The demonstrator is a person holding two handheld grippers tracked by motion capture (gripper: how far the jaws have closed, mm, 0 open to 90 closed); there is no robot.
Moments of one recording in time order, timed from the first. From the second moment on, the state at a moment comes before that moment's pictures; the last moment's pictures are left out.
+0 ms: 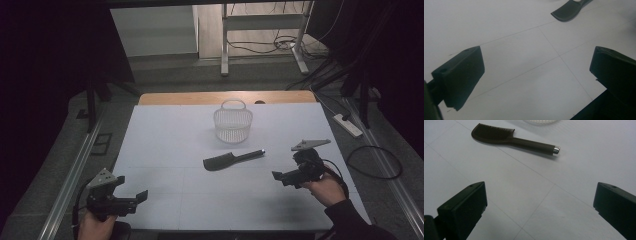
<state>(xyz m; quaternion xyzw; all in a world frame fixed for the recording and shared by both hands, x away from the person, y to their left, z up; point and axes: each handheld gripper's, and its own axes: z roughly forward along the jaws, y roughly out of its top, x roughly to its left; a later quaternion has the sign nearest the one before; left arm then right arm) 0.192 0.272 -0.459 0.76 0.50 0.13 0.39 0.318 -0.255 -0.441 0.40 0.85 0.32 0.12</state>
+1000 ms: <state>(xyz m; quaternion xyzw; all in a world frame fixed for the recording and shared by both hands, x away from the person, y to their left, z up) 0.193 0.272 -0.459 0.76 0.50 0.12 0.39 0.347 -0.227 -0.445 0.39 0.86 0.31 0.11</state>
